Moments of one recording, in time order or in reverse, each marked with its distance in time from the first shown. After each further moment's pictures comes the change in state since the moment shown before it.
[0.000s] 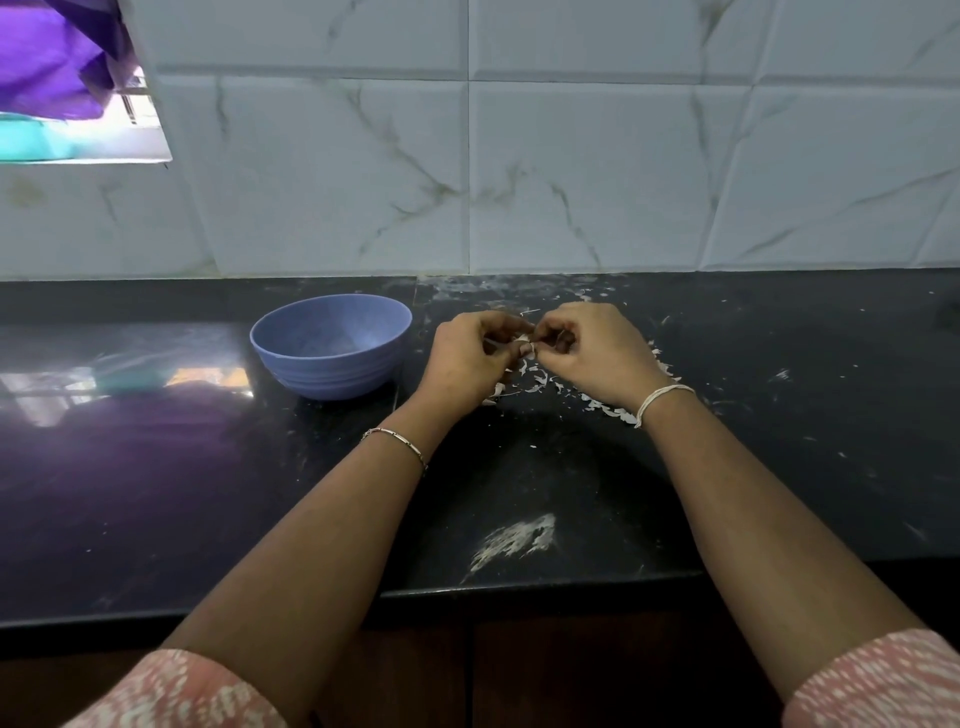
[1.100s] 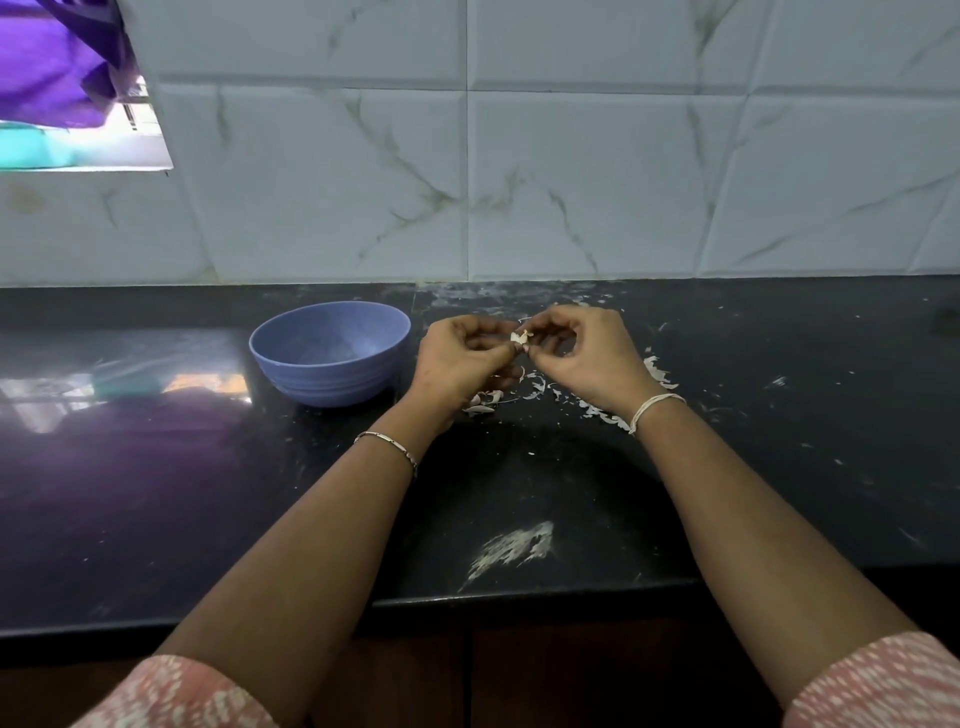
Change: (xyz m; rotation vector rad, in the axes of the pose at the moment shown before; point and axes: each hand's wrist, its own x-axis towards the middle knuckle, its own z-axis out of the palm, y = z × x) left_hand -0.002 0.002 -0.004 -0.399 0.002 -0.219; right_hand 0.001 0.000 0.008 0.283 0.128 0.000
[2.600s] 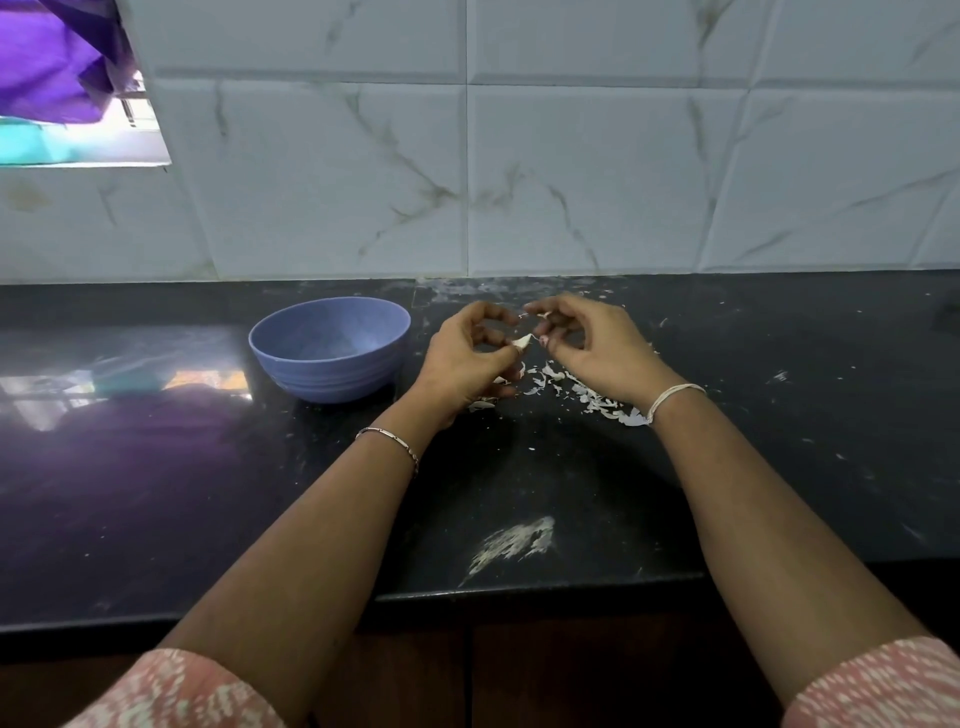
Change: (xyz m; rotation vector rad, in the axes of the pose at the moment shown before) left_hand -0.001 -0.001 0.001 0.096 -0.057 0.020; right_hand -0.001 0.001 -0.014 -0.005 -0.133 0.041
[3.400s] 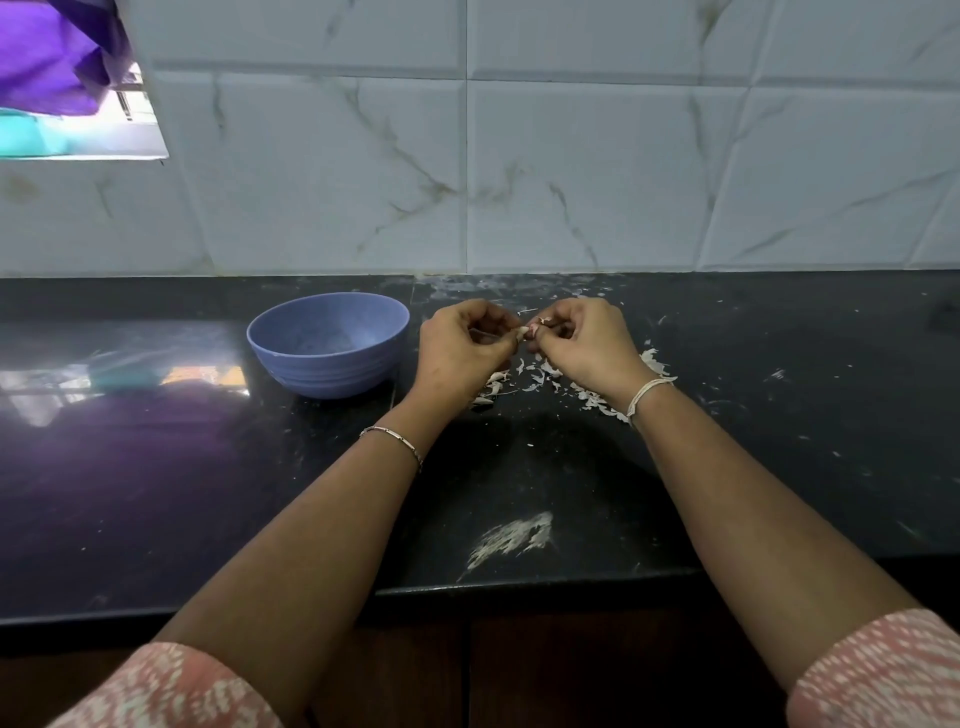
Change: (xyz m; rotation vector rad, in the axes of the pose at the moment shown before) left_hand 0.001 0.000 0.002 0.186 0.177 0.202; right_hand 0.007 -0.007 0.017 0.049 0.130 0.202
